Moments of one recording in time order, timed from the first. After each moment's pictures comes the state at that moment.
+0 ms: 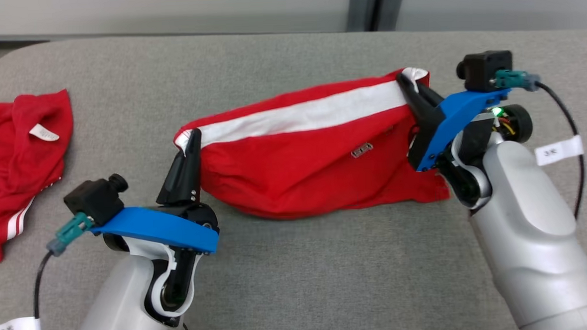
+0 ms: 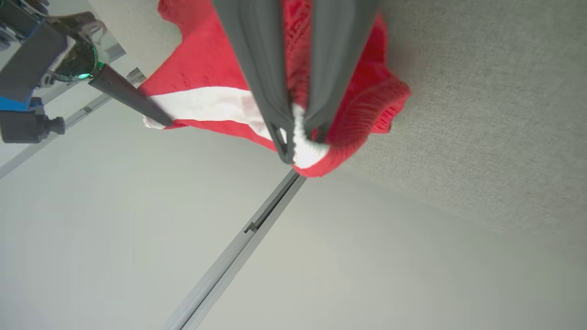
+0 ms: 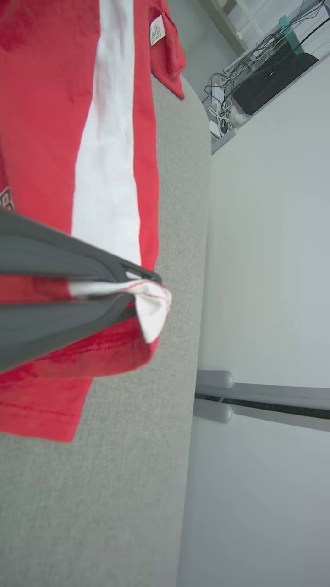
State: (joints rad) left arm -0.37 0.19 -0.37 0.26 -0.88 -0.11 -0.17; right arm -0.78 -0.06 0.15 0.65 0.34 0.13 0.18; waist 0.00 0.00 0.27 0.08
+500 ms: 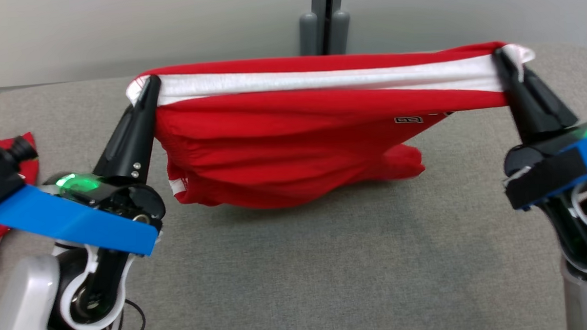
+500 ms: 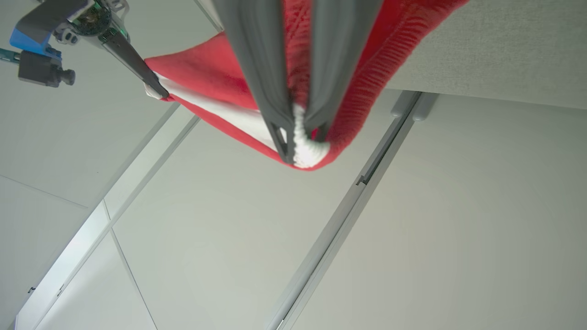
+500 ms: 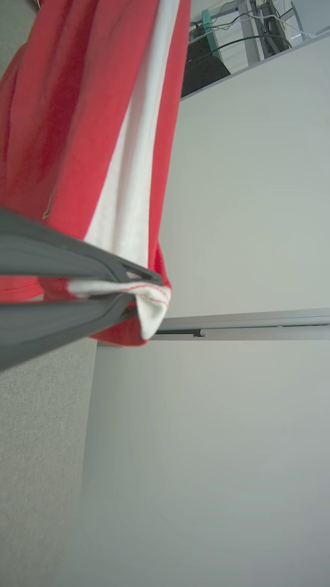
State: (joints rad) left arm -0.33 0.35 -0.26 -0.26 -1.07 -0.01 0.09; right arm -0.42 -0.13 -0.03 -0.21 0.36 0.13 0.38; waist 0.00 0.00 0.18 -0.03
